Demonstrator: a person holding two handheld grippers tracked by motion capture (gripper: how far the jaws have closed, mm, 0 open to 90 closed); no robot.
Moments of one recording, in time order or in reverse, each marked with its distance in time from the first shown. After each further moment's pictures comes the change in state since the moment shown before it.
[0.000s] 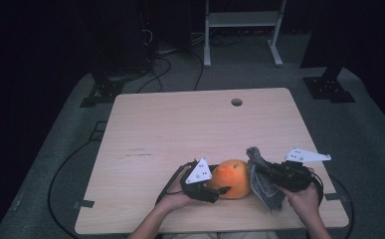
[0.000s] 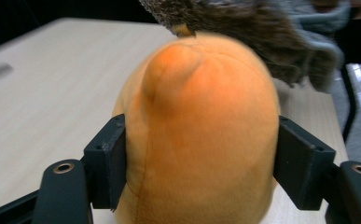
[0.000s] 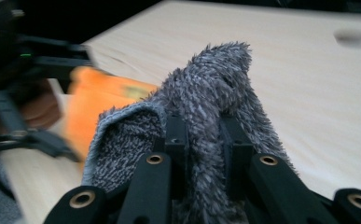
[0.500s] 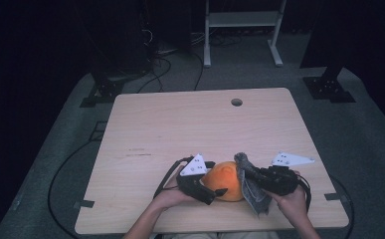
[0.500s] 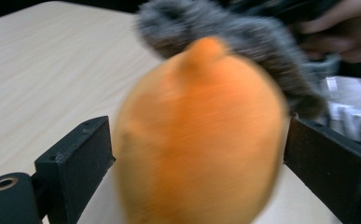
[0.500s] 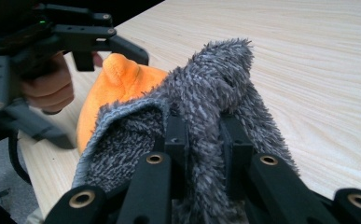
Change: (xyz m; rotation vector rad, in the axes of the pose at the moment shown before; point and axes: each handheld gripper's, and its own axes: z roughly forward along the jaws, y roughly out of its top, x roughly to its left) left arm 0.015 -0.006 -0.005 0.033 -0.053 -0.119; right arm 0.009 -0.012 0.026 0.035 0.078 0.010
